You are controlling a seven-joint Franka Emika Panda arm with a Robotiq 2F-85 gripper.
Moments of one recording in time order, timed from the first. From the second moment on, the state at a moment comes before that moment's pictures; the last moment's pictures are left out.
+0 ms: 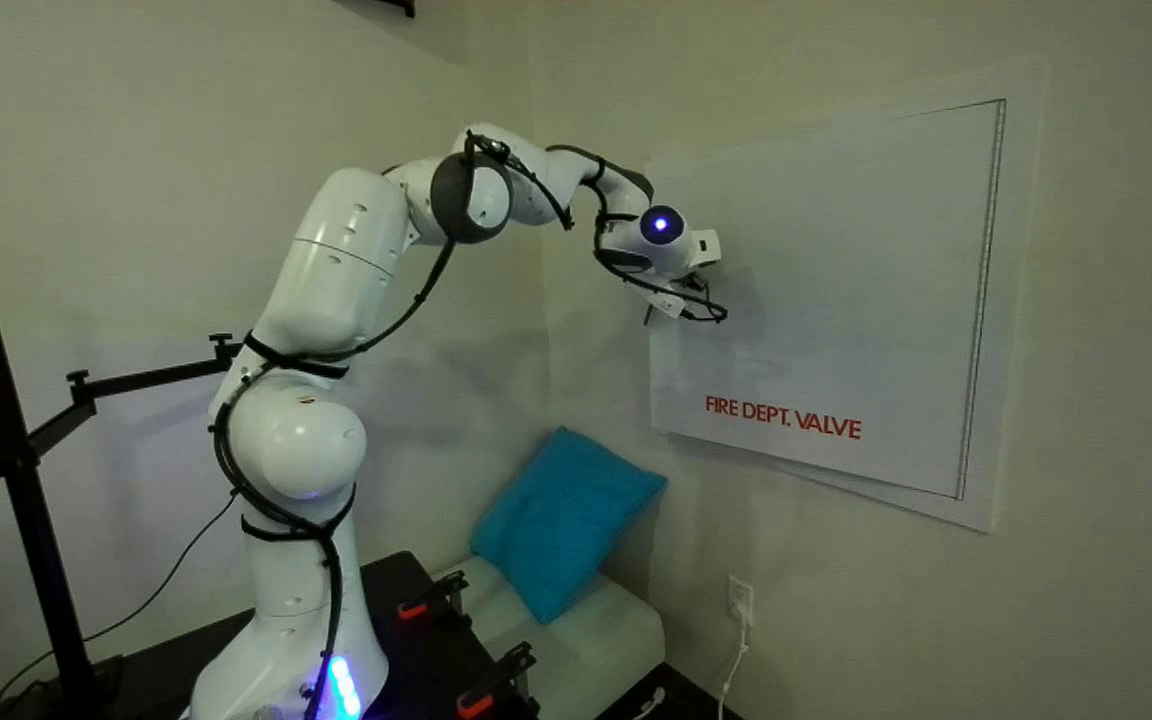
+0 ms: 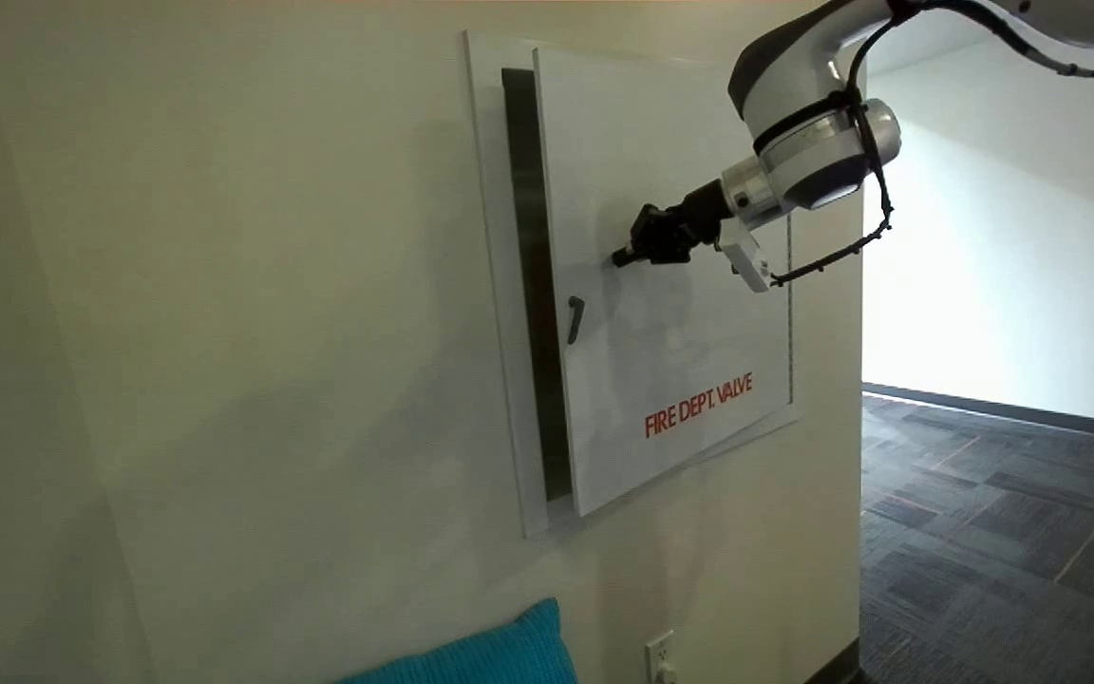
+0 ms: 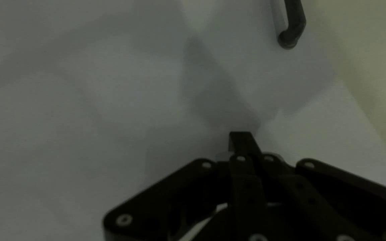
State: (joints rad) arm 0.14 0.50 0.05 -1.43 1.46 2.78 -1.06
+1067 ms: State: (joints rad) arm 0.15 0.60 0.05 -1.32 1.31 2.78 -0.90
